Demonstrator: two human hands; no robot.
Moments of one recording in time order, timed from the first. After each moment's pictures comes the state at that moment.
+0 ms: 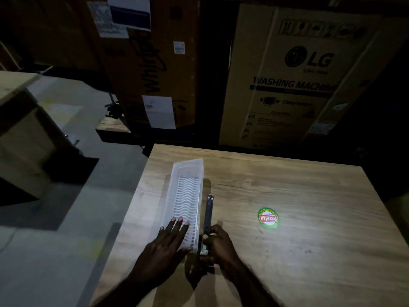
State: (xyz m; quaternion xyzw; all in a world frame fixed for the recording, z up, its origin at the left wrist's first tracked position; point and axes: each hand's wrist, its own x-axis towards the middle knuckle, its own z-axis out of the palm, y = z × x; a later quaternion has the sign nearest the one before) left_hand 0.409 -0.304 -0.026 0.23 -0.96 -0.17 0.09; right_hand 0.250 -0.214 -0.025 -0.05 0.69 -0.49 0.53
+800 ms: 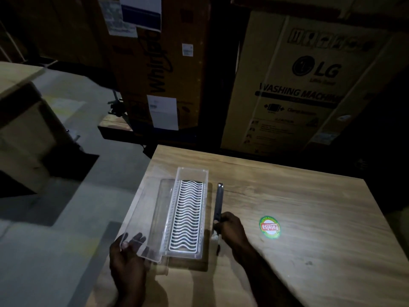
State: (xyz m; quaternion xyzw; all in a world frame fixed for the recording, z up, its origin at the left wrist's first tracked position) left_hand 0.424 -0.306 -0.041 0.61 -0.34 -0.52 0.49; right_hand 0.205 -0.243 -0.009 -0.15 0.81 -0.39 0.41
